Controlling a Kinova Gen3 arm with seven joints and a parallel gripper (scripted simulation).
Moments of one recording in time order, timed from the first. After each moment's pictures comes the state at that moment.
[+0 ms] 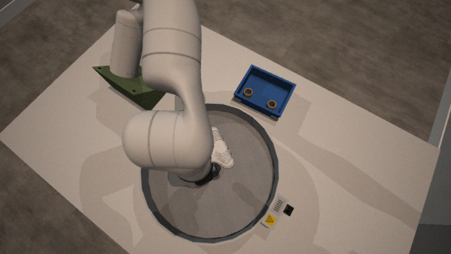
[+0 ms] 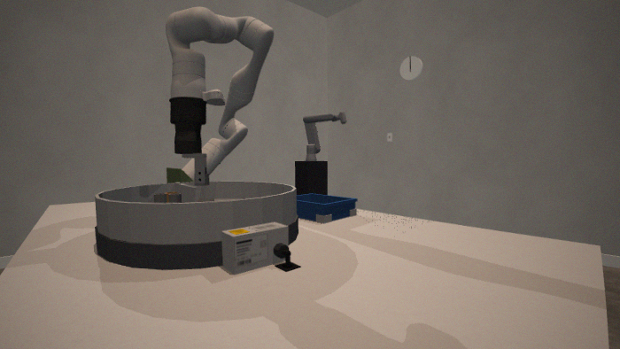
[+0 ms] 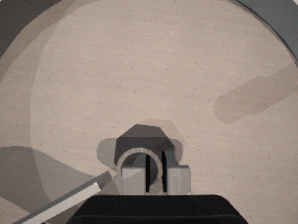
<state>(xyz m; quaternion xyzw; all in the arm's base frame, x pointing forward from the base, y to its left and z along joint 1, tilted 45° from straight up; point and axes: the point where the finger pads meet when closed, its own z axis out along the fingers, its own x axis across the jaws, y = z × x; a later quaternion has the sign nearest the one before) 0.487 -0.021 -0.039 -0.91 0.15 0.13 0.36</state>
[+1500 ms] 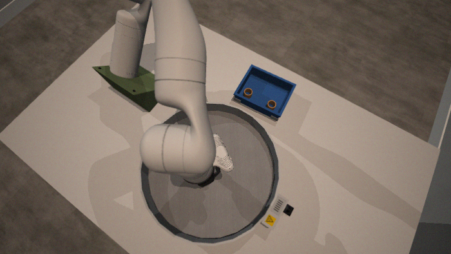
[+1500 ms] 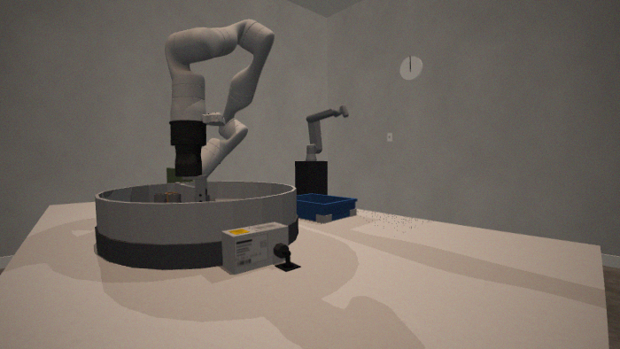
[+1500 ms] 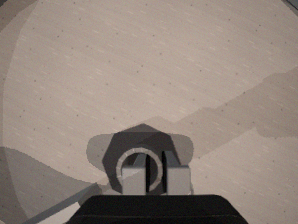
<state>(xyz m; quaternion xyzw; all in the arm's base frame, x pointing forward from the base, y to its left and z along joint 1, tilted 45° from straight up) 0.481 0.012 -0.073 -0.91 0.15 0.13 0.36</state>
